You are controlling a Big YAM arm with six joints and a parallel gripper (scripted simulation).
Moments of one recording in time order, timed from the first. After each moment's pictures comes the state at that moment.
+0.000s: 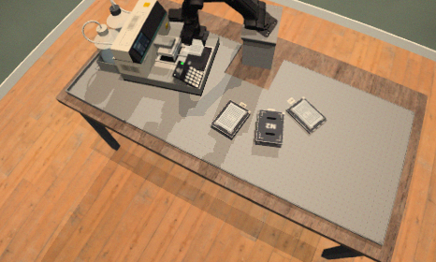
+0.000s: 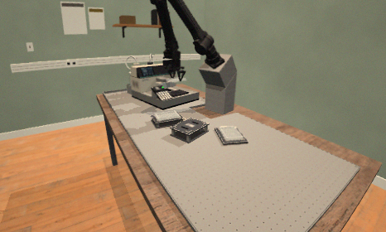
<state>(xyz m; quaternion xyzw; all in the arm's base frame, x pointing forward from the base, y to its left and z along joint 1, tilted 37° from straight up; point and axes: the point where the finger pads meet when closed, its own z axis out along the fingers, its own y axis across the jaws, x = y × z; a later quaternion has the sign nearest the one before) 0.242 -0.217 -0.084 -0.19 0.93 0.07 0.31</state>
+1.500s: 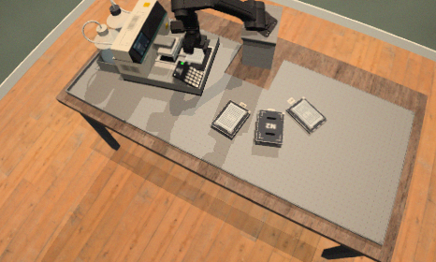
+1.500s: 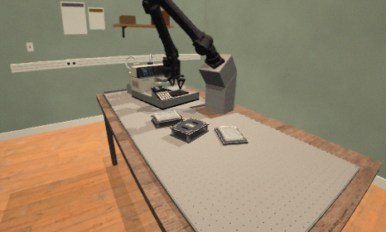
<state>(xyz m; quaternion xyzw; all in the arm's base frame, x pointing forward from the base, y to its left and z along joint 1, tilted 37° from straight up) 0.275 -0.203 -0.129 -0.20 0.93 0.07 0.31</state>
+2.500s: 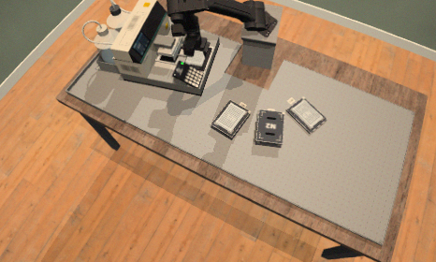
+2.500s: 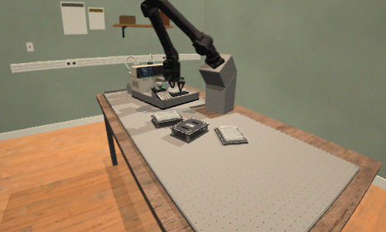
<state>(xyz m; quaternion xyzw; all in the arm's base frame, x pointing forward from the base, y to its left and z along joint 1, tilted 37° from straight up) 0.284 -0.198 -0.144 -0.20 0.93 0.07 0.31</state>
